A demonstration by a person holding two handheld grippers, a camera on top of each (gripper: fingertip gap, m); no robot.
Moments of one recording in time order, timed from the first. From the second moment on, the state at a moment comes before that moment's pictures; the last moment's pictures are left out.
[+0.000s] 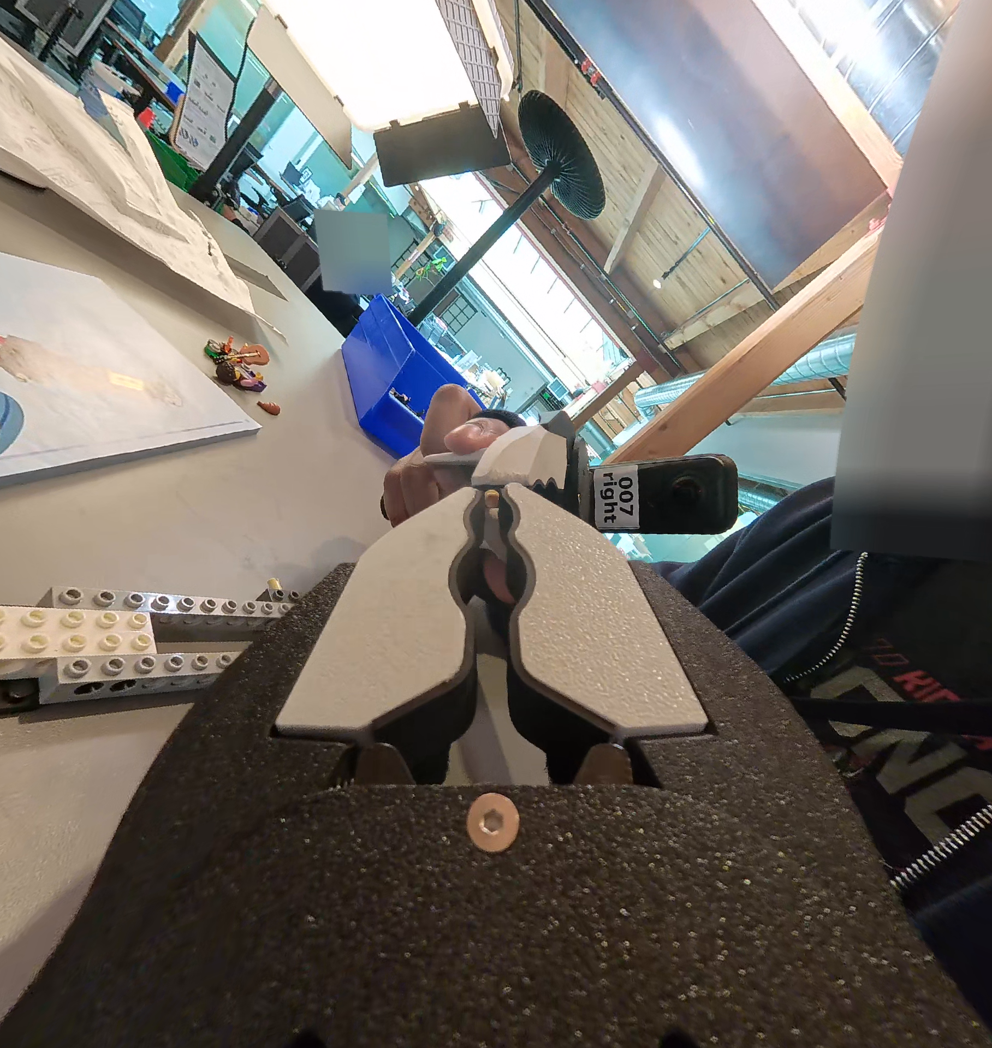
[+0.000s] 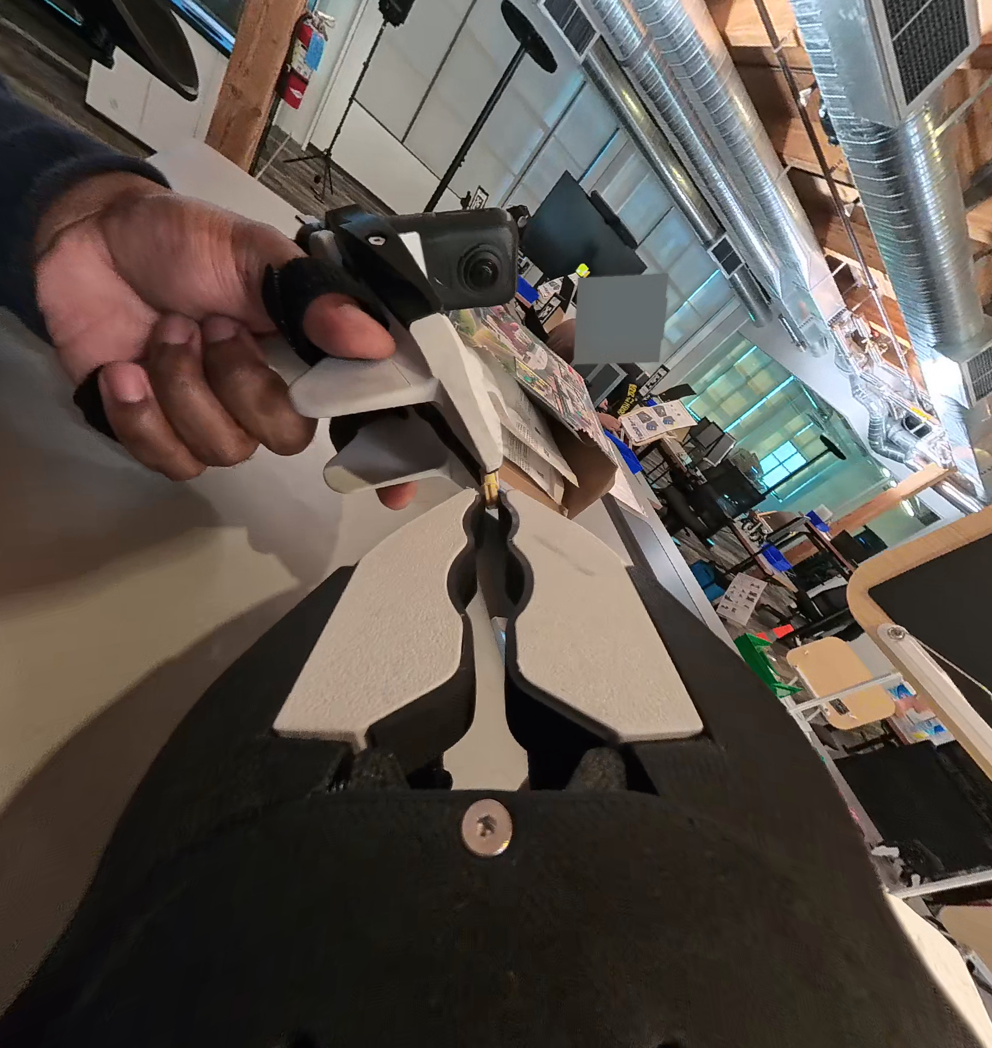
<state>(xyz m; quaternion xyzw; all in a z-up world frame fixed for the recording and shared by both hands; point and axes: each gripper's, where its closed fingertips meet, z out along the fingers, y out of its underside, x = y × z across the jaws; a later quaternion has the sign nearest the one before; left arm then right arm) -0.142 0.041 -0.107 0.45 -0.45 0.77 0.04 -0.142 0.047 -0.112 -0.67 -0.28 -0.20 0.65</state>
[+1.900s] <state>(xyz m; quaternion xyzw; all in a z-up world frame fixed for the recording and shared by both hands) -0.174 0.060 -0.161 0.39 -0.68 0.62 0.01 -0.137 0.030 -0.229 -0.84 -0.38 0.10 0.36</state>
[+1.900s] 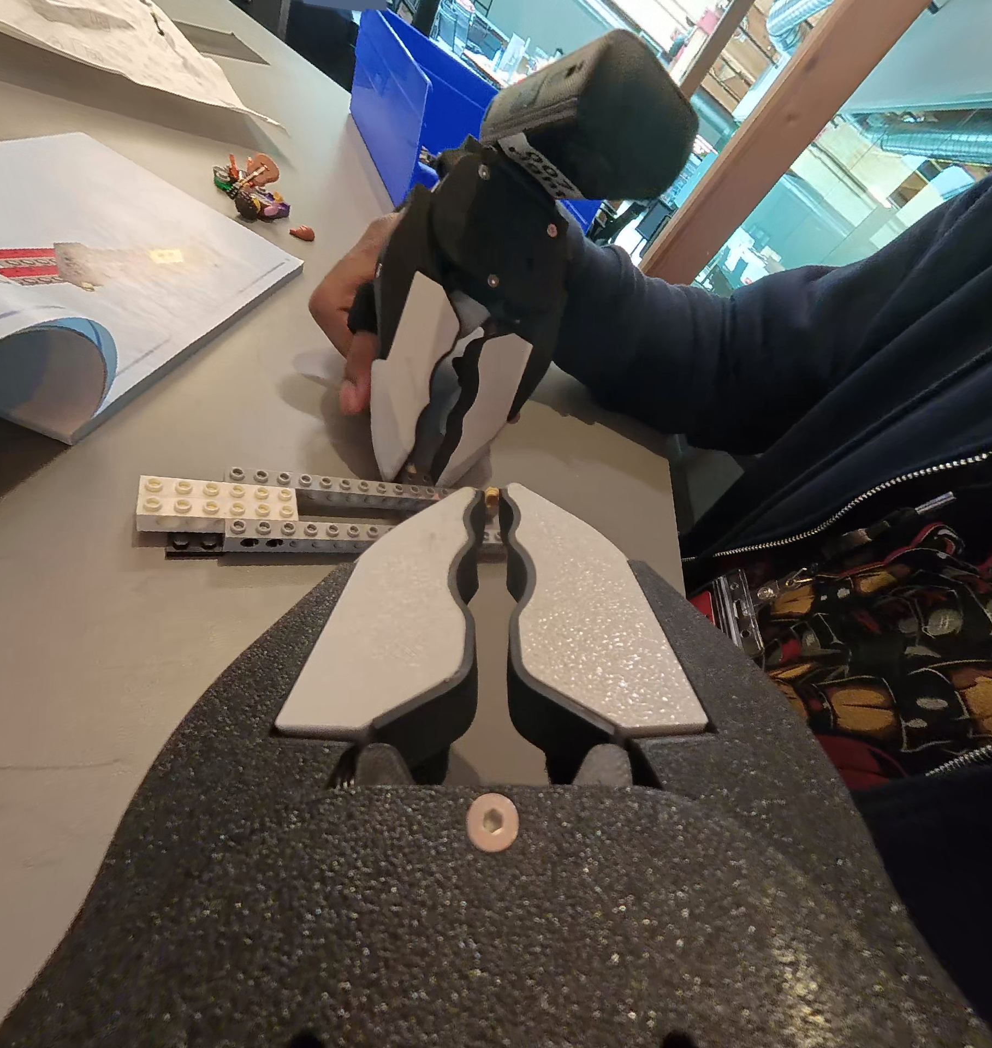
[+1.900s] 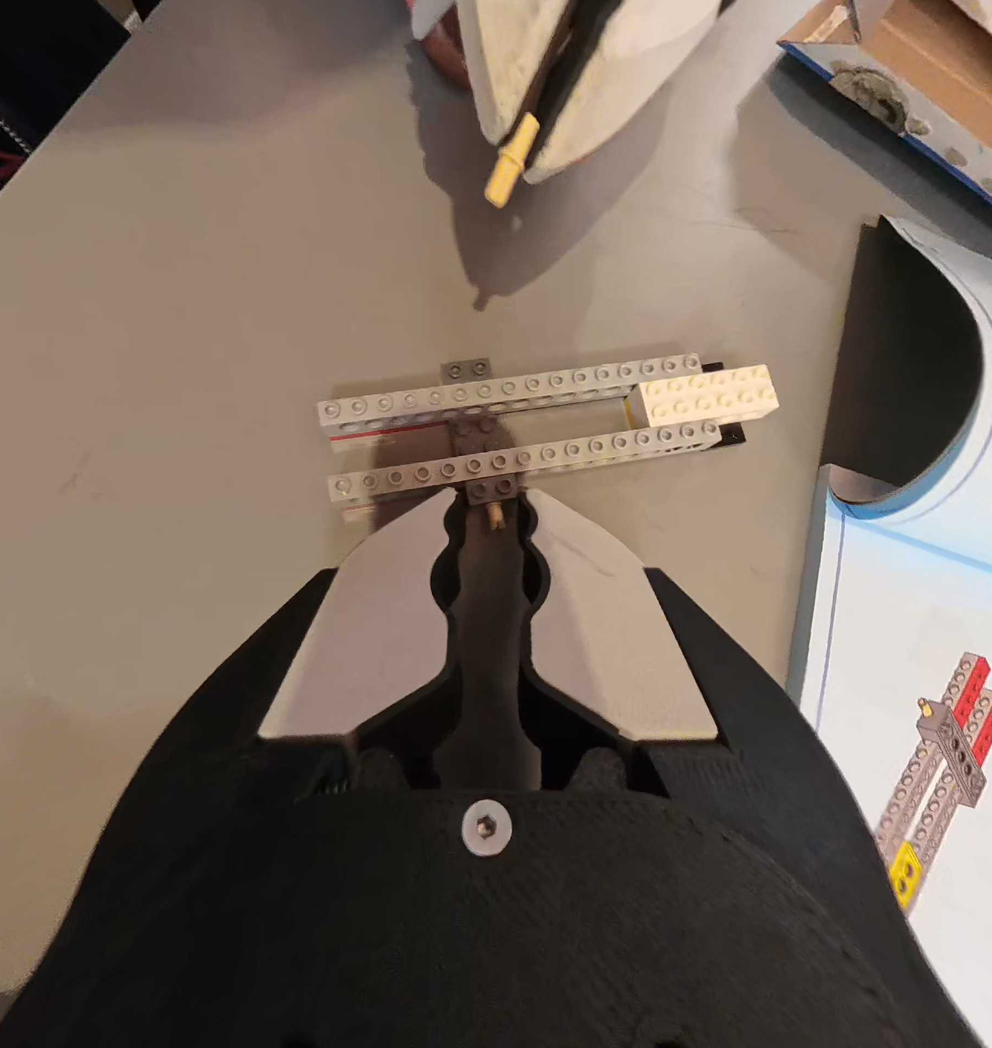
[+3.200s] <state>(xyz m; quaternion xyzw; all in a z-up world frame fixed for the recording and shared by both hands) -0.098 0.049 -0.084 0.30 -0.54 0.78 -0.11 -0.077 0.003 -0.083 -0.61 -0.06 0.35 0.71</state>
